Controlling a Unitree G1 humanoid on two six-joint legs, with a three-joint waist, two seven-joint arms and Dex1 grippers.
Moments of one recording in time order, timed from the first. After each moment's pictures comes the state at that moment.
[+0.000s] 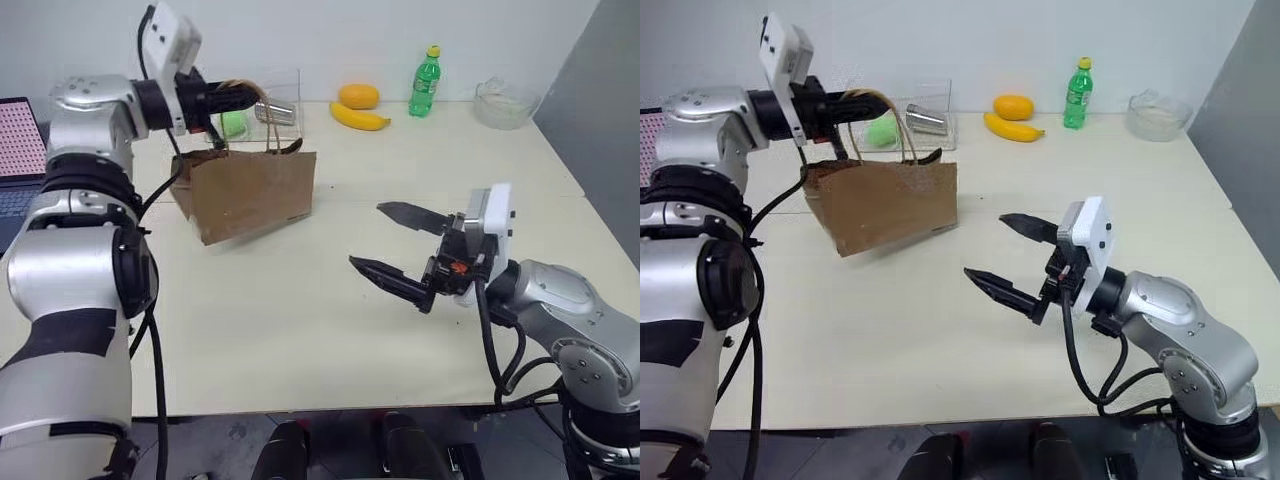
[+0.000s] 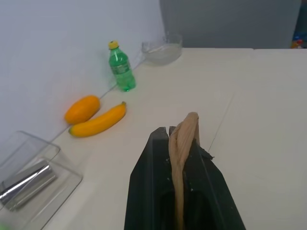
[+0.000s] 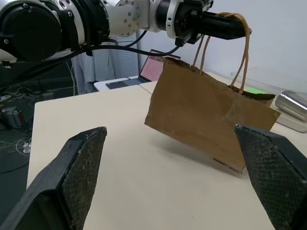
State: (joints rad) left arm -1.51 0.64 0.05 1.27 -0.06 -0.05 -1.27; right arm -0.36 -0.53 -0.04 -0.75 0.77 0.73 0.53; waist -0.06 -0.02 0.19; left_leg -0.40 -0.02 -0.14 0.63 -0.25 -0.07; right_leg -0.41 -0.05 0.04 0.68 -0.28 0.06
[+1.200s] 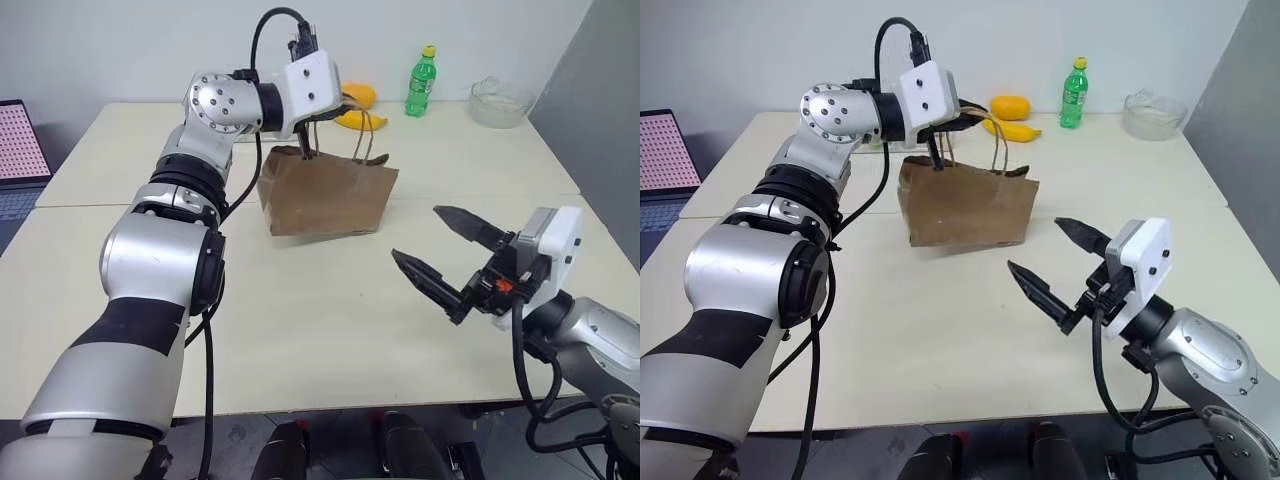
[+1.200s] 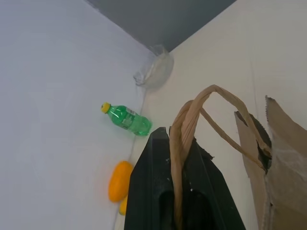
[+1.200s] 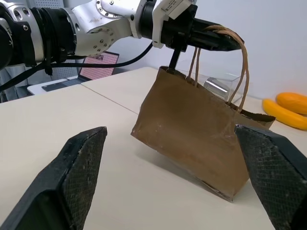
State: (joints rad) left arm -1.55 0.41 -0.10 1.36 0.28 -0.67 -0.89; right arm -0.14 -0.64 -0.19 -0.94 0.90 0.70 0.24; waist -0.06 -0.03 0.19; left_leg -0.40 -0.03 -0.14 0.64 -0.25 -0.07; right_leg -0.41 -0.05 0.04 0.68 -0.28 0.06
